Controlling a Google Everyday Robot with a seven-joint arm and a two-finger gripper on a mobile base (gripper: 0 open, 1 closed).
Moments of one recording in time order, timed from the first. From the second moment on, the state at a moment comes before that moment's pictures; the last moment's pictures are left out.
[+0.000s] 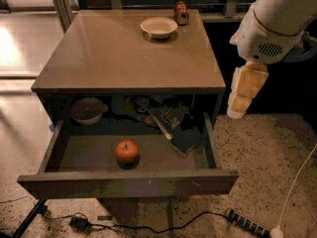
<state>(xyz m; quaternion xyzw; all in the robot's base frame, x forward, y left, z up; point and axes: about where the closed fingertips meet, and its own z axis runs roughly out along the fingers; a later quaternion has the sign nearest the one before) 0.500 -0.165 0.947 -0.63 0.76 -0.04 0.16</state>
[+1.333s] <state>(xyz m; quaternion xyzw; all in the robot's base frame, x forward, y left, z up) 0.526 -0.104 0.902 -0.69 0.71 -0.01 0.12</state>
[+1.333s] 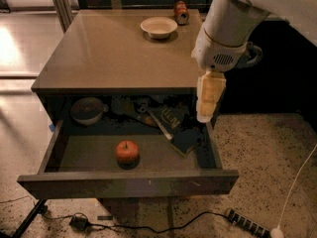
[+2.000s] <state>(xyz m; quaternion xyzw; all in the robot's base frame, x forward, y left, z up) 0.541 -0.076 0.882 -0.70 0.70 0.02 0.14</state>
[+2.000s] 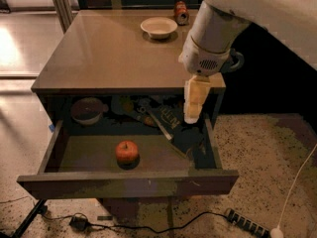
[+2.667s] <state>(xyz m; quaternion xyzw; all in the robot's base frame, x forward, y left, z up) 0.550 -0.039 0.850 -0.73 0.67 0.04 0.13</state>
